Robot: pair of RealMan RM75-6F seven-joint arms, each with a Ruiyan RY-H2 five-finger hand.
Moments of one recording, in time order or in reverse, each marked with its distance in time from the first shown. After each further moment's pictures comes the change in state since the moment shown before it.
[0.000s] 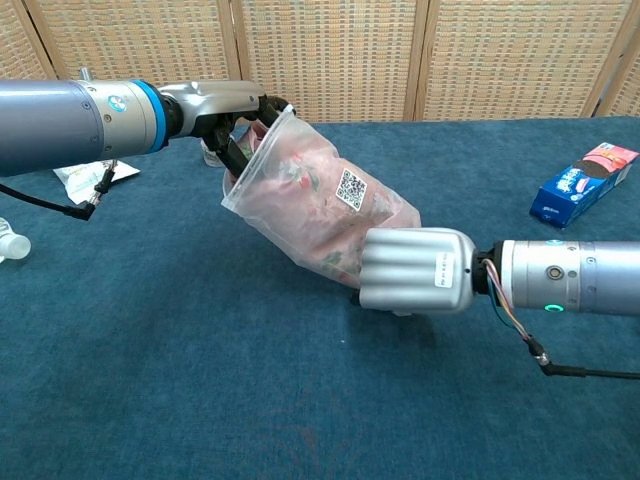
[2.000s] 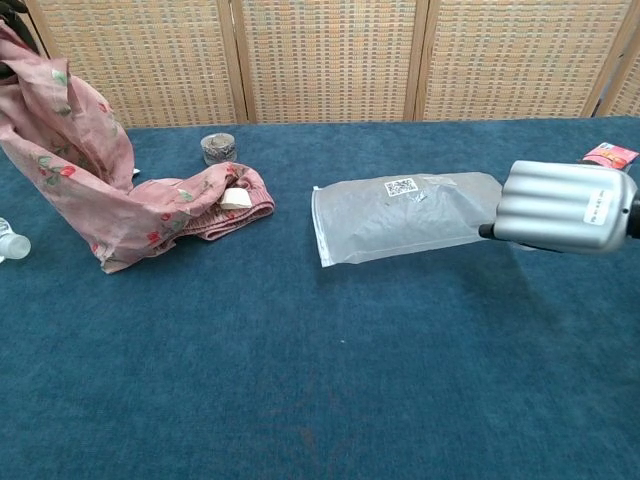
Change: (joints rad) left arm 0.299 0.388 0.001 0.085 0.129 0.033 -0.315; right arm -0.178 0.277 0.018 -0.161 0.120 0.067 -0.137
